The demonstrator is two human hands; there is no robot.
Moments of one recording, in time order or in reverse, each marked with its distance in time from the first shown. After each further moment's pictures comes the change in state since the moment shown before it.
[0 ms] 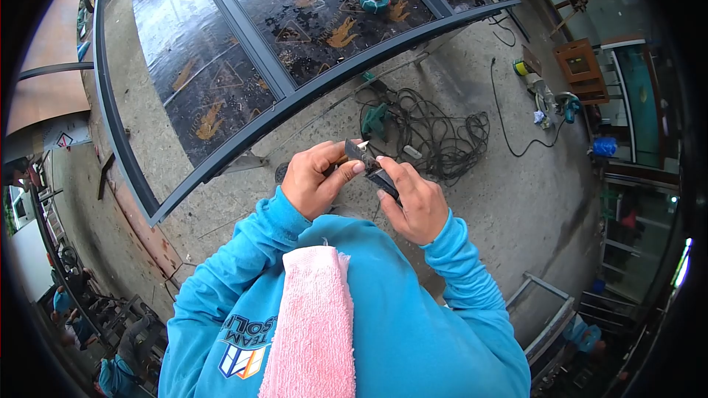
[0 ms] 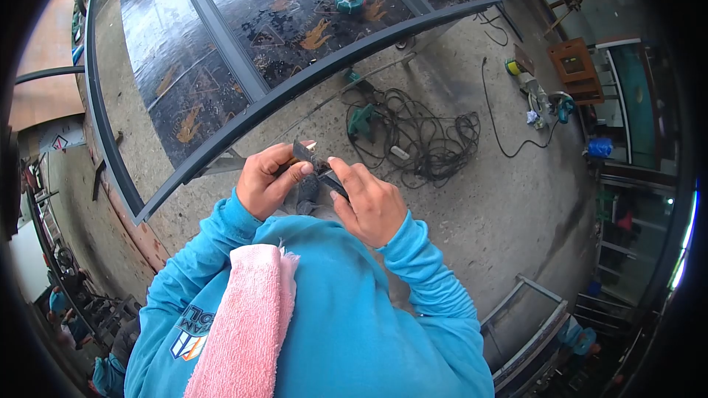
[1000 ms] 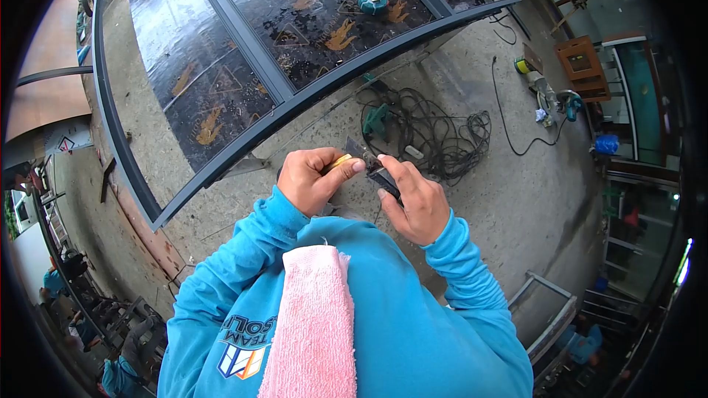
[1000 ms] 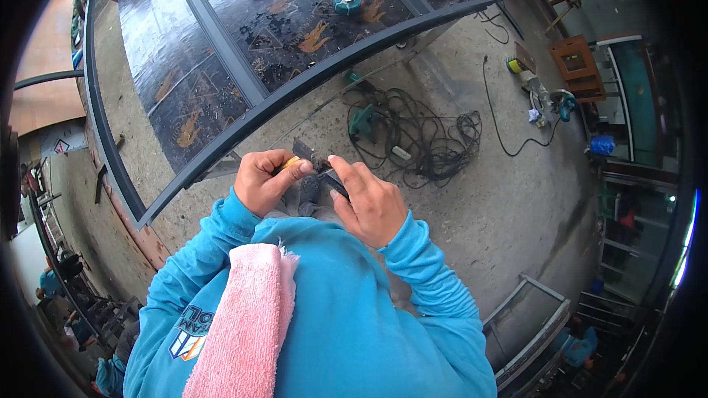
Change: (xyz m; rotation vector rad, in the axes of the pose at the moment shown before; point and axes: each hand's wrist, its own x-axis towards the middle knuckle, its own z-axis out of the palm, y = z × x) left_hand 0.012 0.012 -0.020 0.105 -0.276 -0.441; right_hand 0.009 0.000 -0.006 0.027 0.018 0.018
